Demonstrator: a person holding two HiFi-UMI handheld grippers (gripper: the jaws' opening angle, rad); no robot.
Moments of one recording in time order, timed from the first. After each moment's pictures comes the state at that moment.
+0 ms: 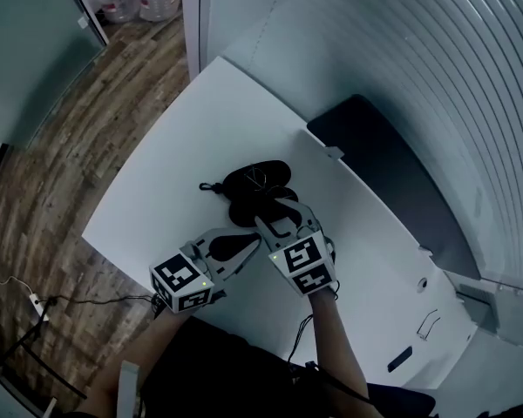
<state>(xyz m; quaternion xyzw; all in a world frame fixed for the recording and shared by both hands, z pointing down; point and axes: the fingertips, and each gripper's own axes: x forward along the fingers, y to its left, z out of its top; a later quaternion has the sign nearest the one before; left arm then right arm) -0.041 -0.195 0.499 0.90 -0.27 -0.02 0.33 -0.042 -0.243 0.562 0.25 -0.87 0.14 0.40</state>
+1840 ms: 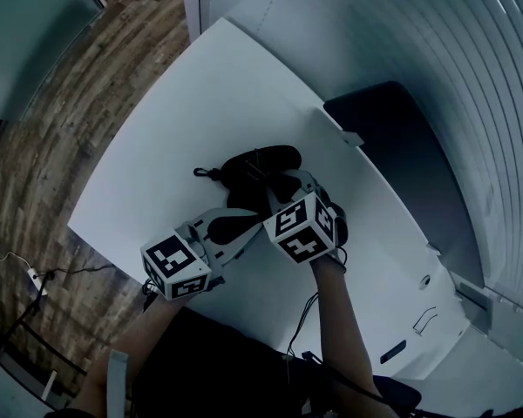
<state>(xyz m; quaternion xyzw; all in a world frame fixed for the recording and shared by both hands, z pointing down) -0.039 -0.221 0.525 0.89 -0.27 -0.02 0.37 -0.034 -0.282 0.620 0.19 -0.82 0.10 0.53</state>
